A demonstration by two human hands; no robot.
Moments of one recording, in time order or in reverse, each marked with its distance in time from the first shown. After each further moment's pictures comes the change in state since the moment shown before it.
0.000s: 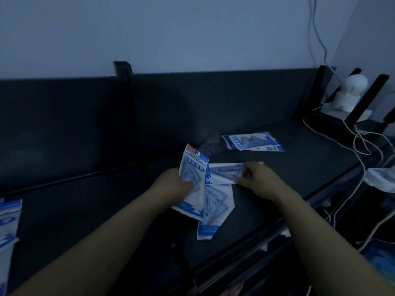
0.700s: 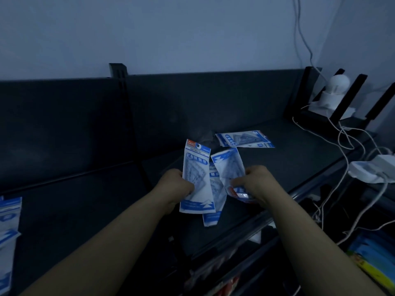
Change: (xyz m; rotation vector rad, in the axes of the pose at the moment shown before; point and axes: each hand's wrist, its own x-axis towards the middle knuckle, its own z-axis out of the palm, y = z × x) left_hand -0.009 0.009 0.020 -0.266 0.036 -0.176; right_hand -0.043 -0.026 -0.001 0.588 0.048 0.311
